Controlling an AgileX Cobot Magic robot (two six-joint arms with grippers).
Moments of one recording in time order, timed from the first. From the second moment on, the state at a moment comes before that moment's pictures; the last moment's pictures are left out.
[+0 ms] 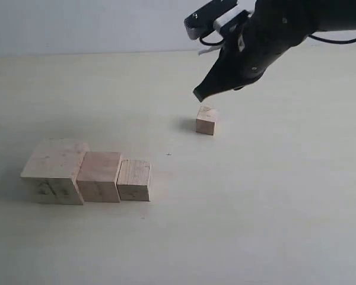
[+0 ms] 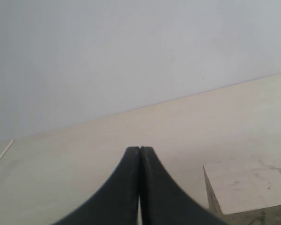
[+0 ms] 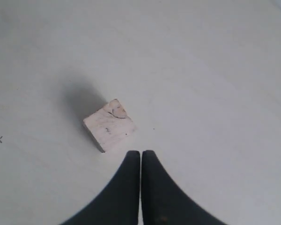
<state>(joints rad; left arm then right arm) -0.07 0.01 0.00 -0.27 0.15 0.50 0.68 1.78 -1.23 -0.31 0.56 0.10</state>
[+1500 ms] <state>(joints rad) -0.07 0.01 0.00 -0.27 0.15 0.50 0.62 2.12 -1.24 -0.13 0.21 0.47</state>
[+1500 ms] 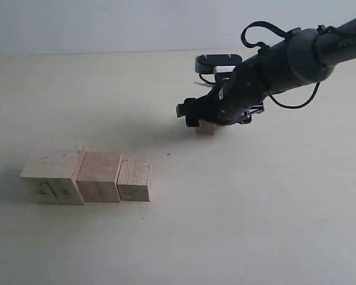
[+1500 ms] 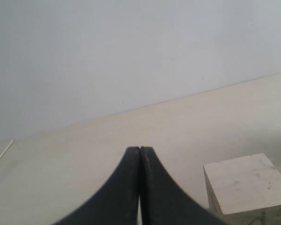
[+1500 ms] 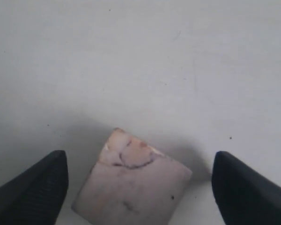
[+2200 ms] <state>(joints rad) -0.07 0.01 0.00 -0.27 0.15 0.50 0.62 1.85 -1.25 0.25 0.78 -0.62</state>
